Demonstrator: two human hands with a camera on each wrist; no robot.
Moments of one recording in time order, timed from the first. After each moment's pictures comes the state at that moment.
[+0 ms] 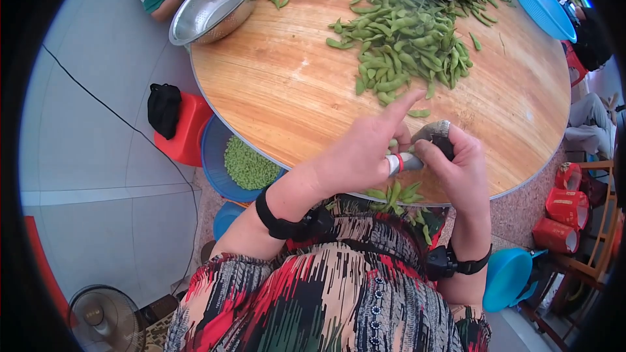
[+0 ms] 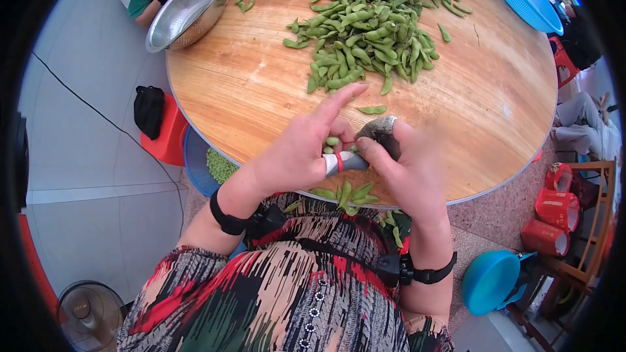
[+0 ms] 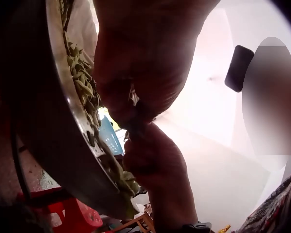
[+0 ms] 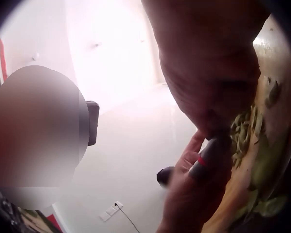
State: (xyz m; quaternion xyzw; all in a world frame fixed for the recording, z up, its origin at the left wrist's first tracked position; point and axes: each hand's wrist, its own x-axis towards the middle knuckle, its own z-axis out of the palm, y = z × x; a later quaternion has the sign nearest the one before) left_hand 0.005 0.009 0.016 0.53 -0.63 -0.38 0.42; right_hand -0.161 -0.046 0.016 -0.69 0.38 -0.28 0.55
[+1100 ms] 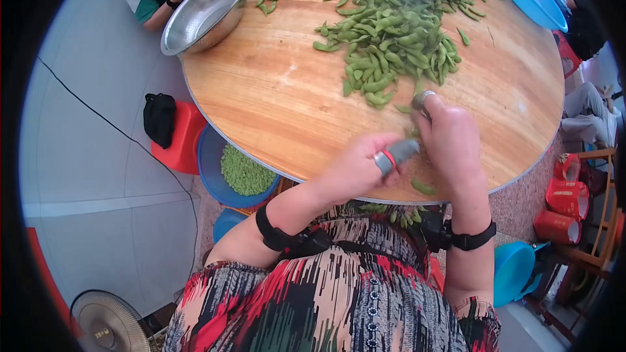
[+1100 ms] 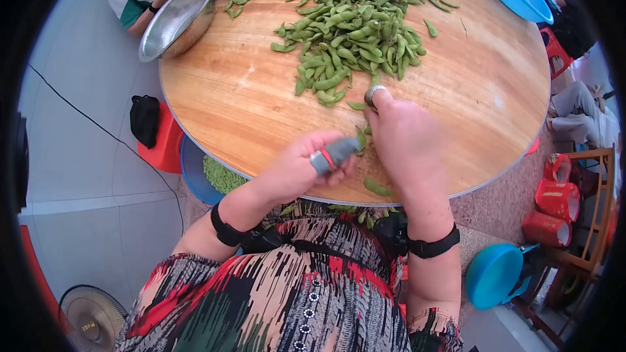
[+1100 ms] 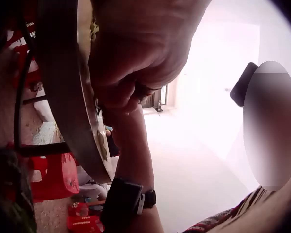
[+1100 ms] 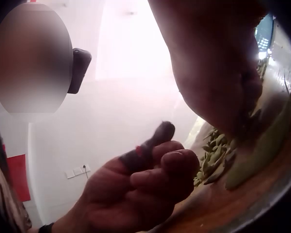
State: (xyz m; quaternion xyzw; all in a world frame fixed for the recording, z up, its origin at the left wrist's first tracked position) left_hand -0.012 0.018 -0.005 0.44 -0.36 -0.70 0.42; right_hand -0.150 -0.076 0.010 -0.87 0.44 -0.17 0.12
